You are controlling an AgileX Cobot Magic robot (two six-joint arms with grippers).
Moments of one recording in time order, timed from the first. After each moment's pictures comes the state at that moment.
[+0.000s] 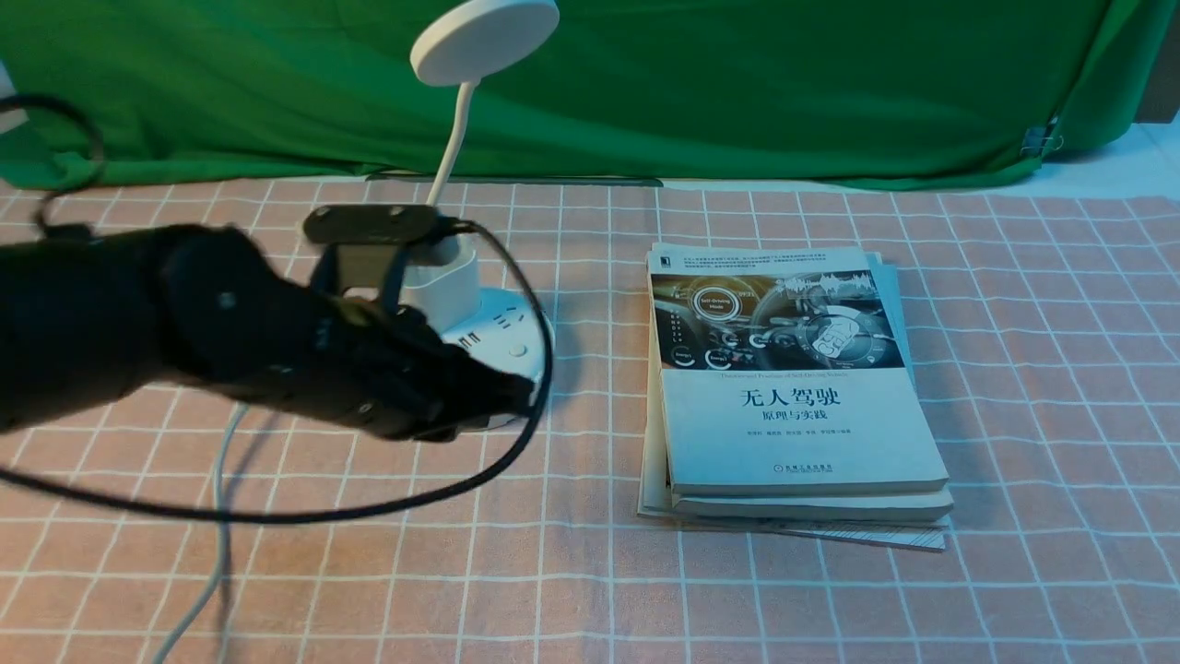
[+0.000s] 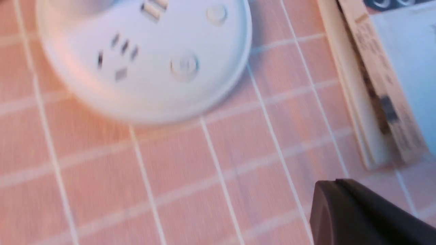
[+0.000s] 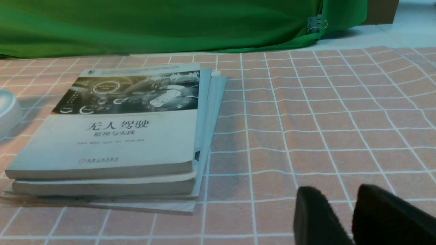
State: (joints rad) right arm 0.07 0.00 0.01 0.05 0.24 0.03; left arm -0.47 1.61 -1.02 -0.35 0.43 0.11
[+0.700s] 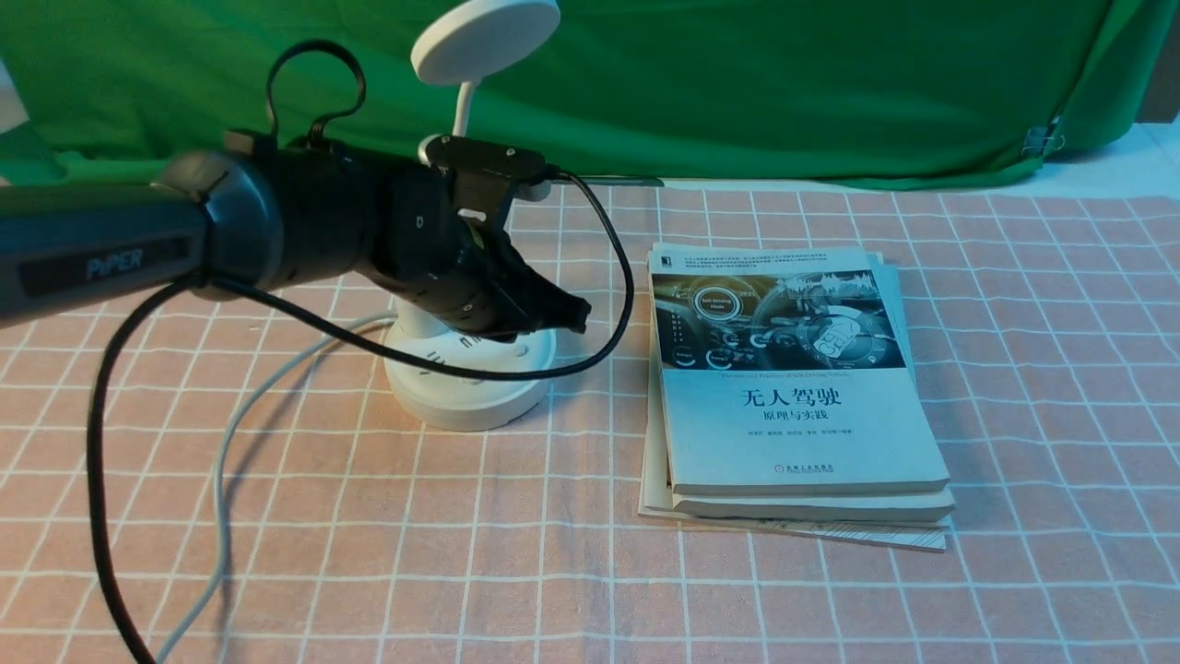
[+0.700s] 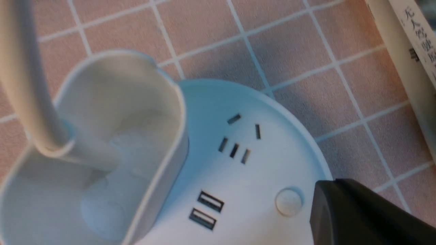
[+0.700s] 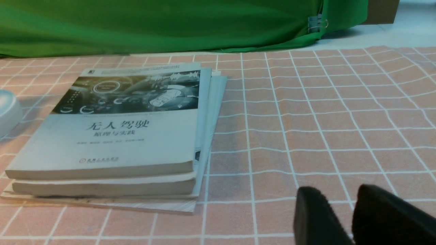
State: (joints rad) right arm 0.07 0.00 0.01 0.05 0.24 0.03; left arm -0.45 1.94 -1.36 -0.12 0.39 0.05
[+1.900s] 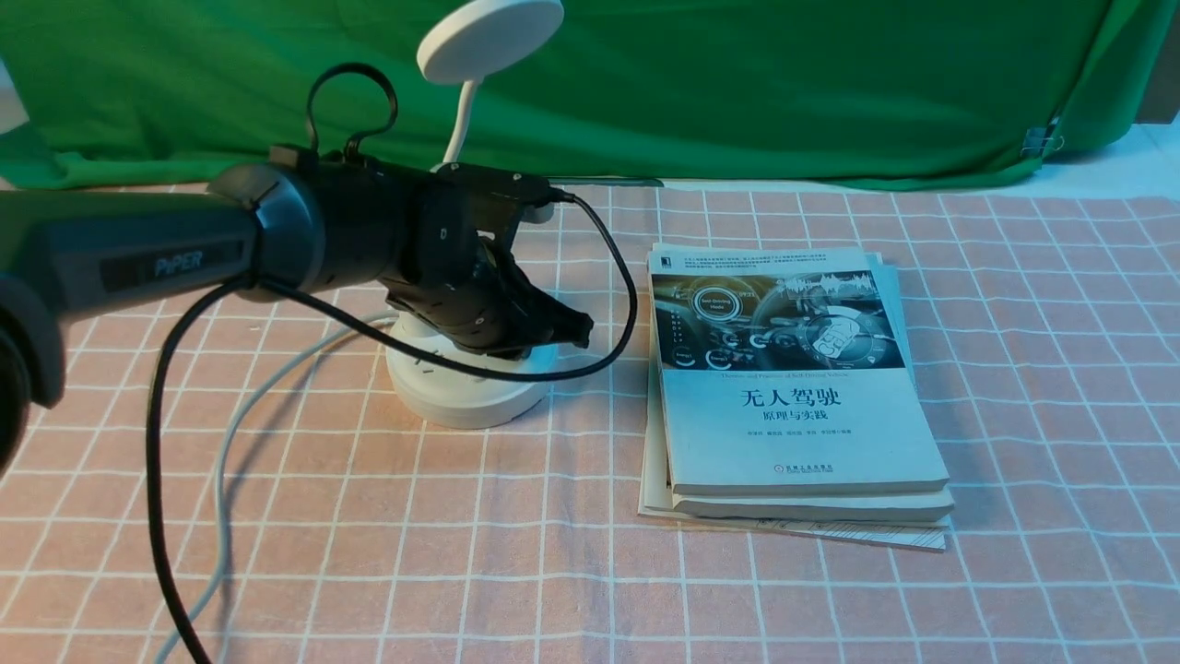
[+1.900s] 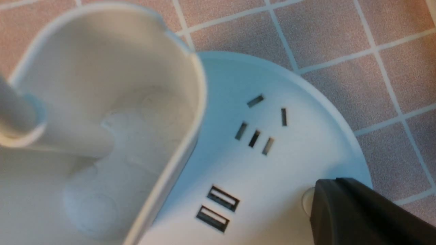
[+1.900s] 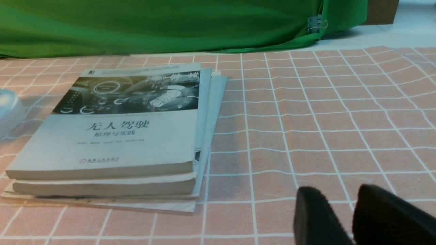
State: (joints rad) right arm 0.07 0.00 0.01 0.05 0.24 0.03; left arm -0.45 2.04 -1.40 -0.10 0.45 -0.04
